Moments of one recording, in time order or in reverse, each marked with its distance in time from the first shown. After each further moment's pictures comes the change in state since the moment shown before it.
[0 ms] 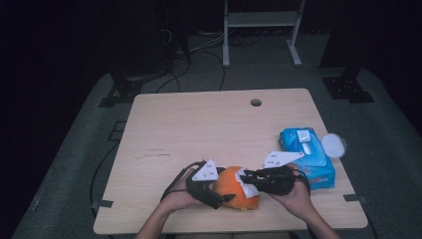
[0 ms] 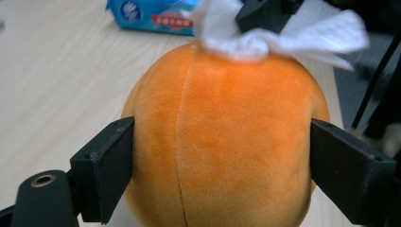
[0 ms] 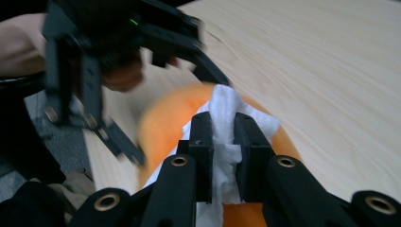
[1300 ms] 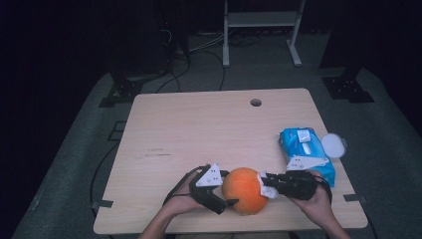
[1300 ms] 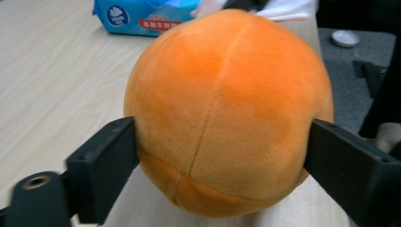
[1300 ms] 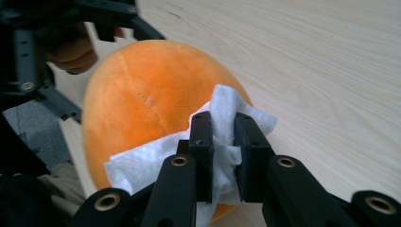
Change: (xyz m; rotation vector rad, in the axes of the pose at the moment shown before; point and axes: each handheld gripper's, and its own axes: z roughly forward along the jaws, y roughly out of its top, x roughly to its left) left arm -0.005 -0.003 0.002 -0.005 -0.023 -0.025; right arm -0.024 -0.044 -0.038 0.016 -0.090 0.138
